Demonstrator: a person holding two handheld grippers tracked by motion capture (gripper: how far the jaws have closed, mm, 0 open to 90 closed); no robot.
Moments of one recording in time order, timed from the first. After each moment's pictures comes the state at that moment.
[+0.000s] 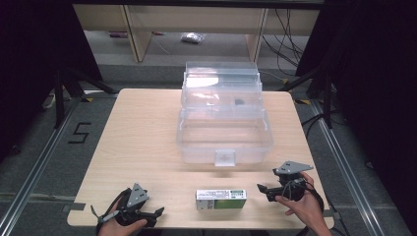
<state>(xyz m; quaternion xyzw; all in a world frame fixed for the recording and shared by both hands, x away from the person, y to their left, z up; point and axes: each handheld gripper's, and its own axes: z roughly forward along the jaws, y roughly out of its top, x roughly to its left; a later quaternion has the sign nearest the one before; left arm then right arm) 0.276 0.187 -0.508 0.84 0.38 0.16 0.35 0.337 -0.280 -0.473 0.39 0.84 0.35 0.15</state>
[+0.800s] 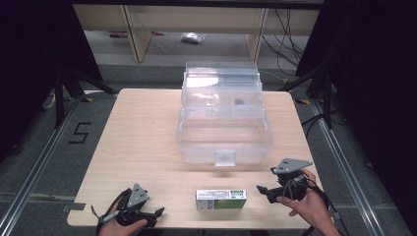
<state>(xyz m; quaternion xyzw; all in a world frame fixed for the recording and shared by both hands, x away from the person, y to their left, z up) 0.276 0.186 -0.510 0.84 0.39 0.16 0.35 0.326 -0.268 -0.432 0.34 0.87 0.33 0.14</state>
